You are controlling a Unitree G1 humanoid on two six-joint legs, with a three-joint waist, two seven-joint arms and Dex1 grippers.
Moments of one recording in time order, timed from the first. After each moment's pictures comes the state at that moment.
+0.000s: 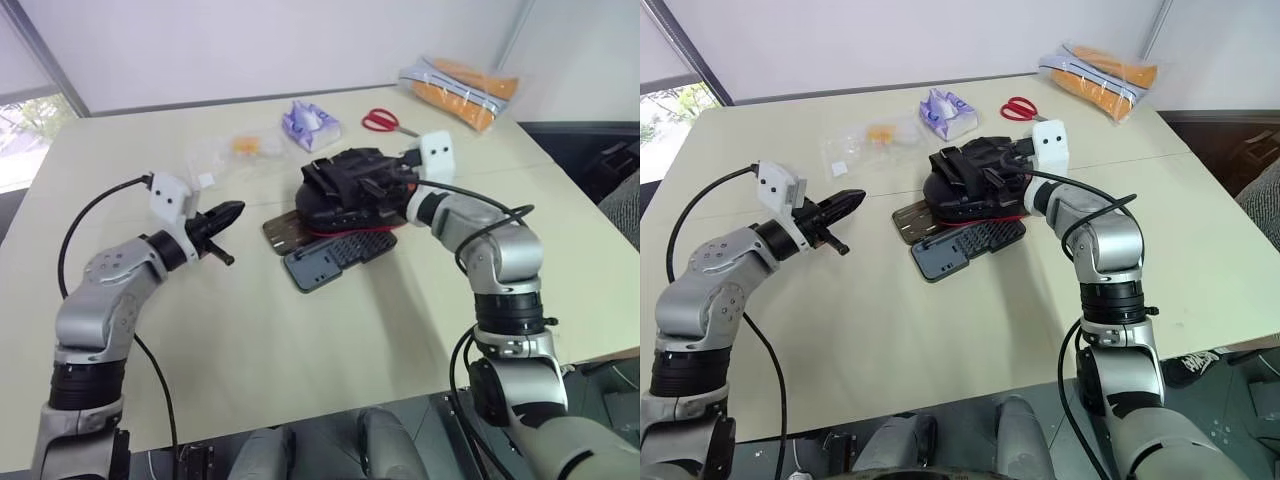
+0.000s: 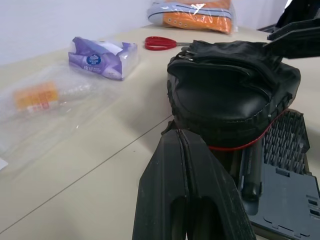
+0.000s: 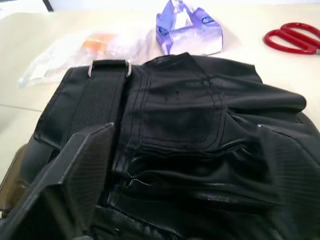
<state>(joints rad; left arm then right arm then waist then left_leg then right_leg) -0.37 0.56 0.17 -0.22 -0.49 0.56 -0.60 -0.79 -0.30 -0.07 0.03 0.28 0.87 0.30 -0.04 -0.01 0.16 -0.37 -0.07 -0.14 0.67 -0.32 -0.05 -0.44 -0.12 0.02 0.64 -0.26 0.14</state>
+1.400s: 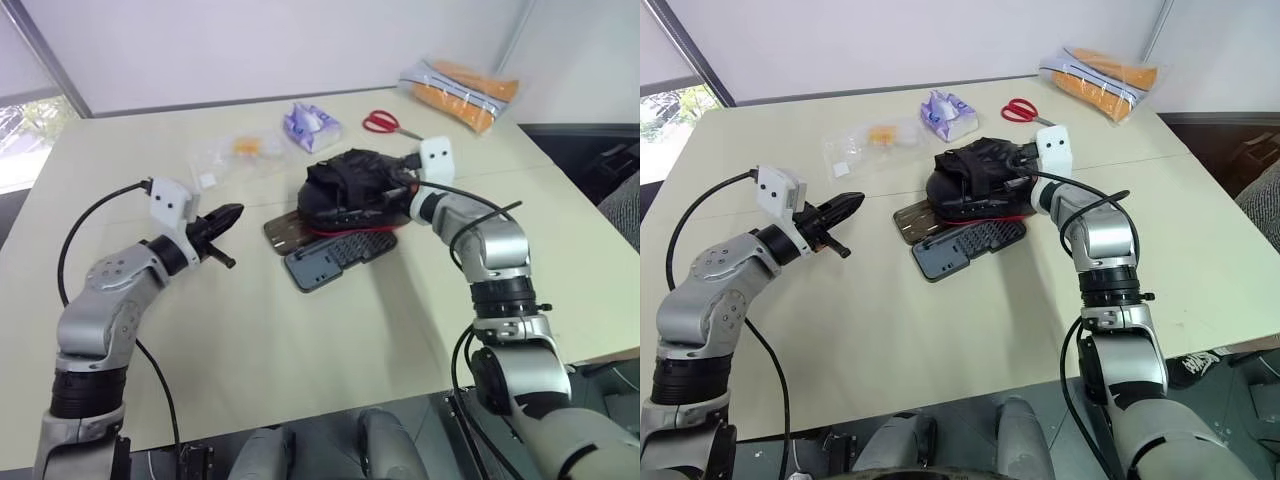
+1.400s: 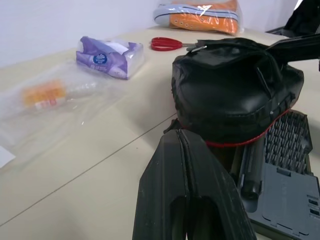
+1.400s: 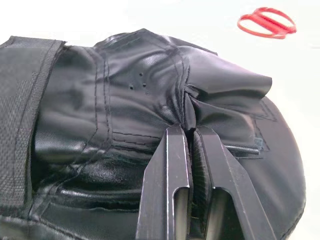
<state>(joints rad) -0.35 0.55 0.17 -0.25 -0.49 0.56 -0.56 -0.83 -0.32 -0.09 0.25 0.19 0.70 0.24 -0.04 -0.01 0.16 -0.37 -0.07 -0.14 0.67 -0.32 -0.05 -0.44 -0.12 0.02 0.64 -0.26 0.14</state>
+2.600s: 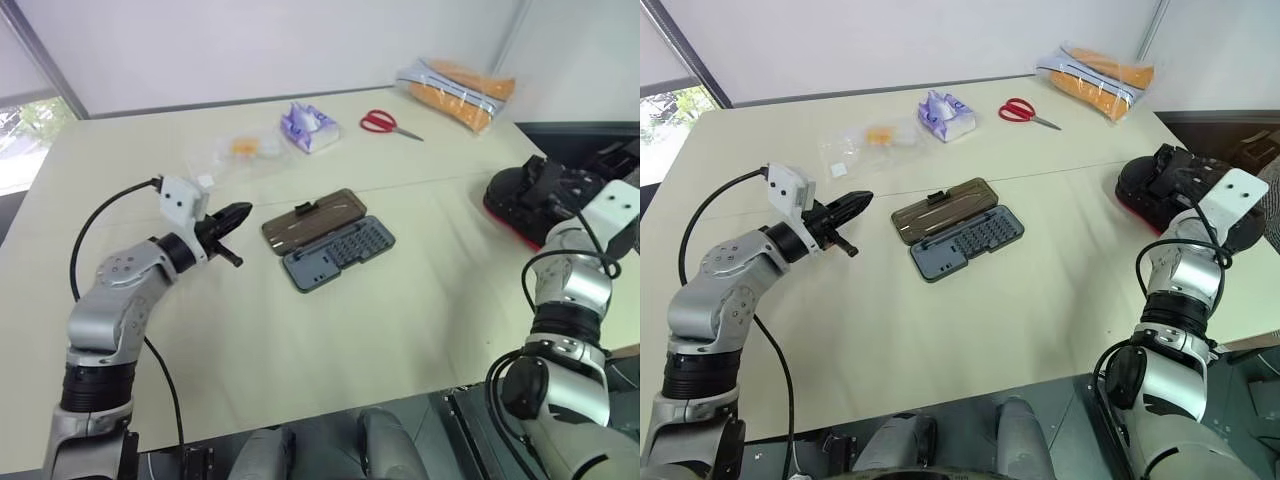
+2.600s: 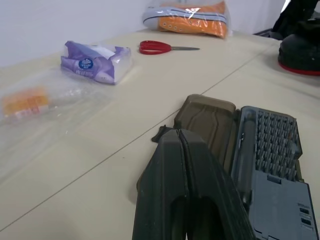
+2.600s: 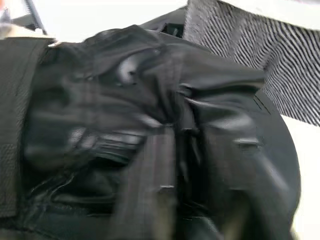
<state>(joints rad) -0.37 0.52 0.15 -0.24 -0.47 0.55 -0.59 -0.70 -0.42 -0.60 0.47 0.15 0.41 -0.43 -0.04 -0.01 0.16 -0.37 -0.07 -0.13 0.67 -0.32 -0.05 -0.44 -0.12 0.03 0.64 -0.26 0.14</state>
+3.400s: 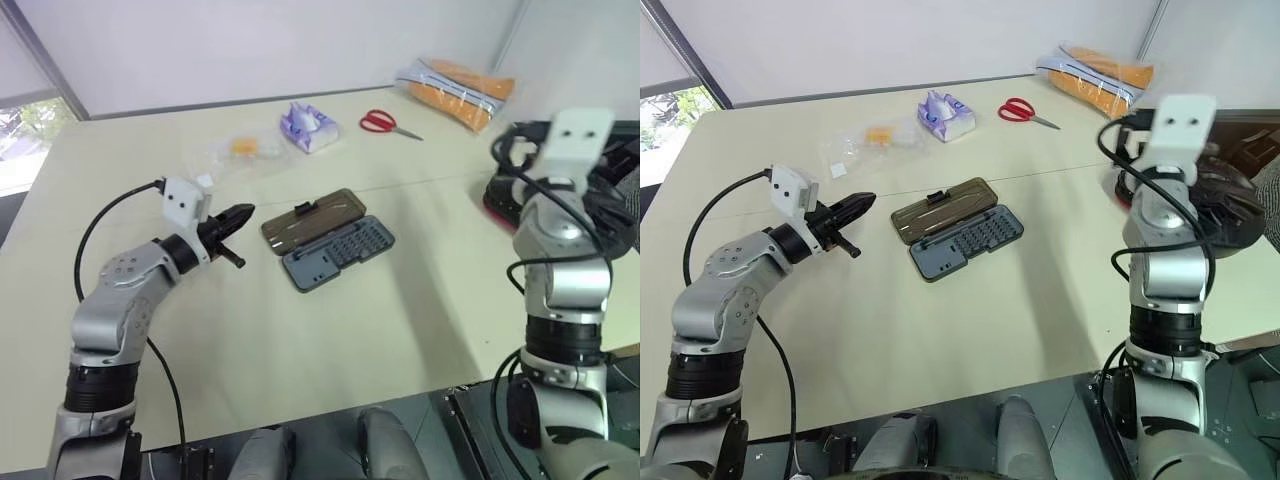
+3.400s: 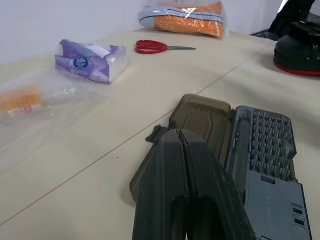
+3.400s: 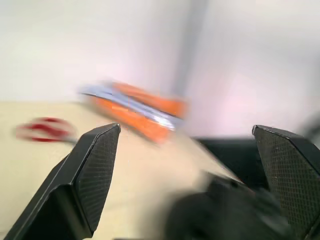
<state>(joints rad) -0.38 0.50 0.15 -0.23 -0.47 0.56 -0.59 -0.70 -0.45 -0.17 -0.11 0.13 0.59 -0.03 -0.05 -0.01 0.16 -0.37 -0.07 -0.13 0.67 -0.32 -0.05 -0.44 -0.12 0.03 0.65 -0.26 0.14</state>
